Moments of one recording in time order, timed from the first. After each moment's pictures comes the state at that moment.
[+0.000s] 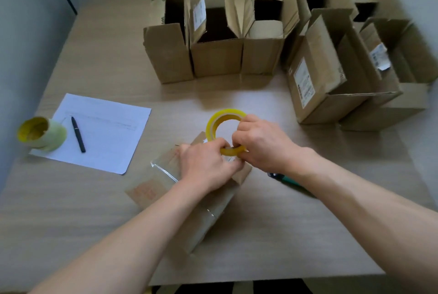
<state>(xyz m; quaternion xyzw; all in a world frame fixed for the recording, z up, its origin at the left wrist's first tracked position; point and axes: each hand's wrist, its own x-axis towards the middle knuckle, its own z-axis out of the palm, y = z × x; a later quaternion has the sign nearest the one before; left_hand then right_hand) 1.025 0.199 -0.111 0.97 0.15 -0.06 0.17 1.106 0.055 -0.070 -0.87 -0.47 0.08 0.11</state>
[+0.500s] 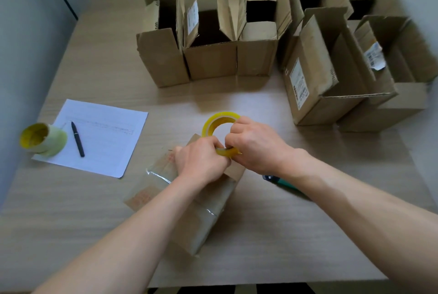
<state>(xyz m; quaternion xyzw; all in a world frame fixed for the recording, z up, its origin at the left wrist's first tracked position) 1.047 0.192 -0.095 0.94 0.24 -0.14 0.18 1.114 0.048 -0.076 -0.86 -0.49 0.06 0.13</state>
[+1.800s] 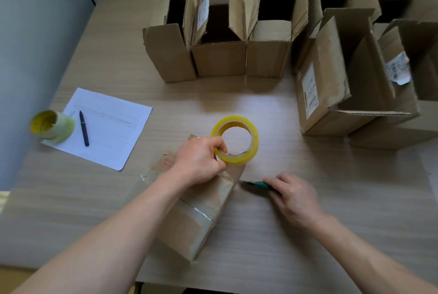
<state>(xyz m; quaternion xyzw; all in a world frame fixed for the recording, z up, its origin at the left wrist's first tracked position) 1.060 0.199 -0.096 0.95 0.15 -0.14 0.25 1.081 -0.065 -0.181 -0.91 -0.34 0.12 0.21</state>
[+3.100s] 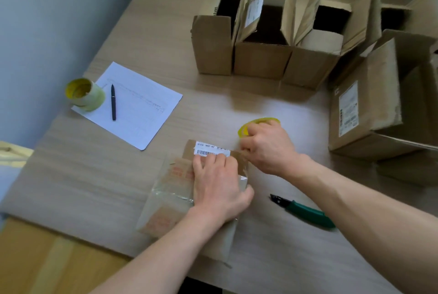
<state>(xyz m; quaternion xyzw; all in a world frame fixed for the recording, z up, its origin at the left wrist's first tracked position) 0.995 0.164 -0.118 0.97 0.23 -0.03 0.09 1.145 0.088 -0.111 -0.84 -0.53 0.06 0.07</state>
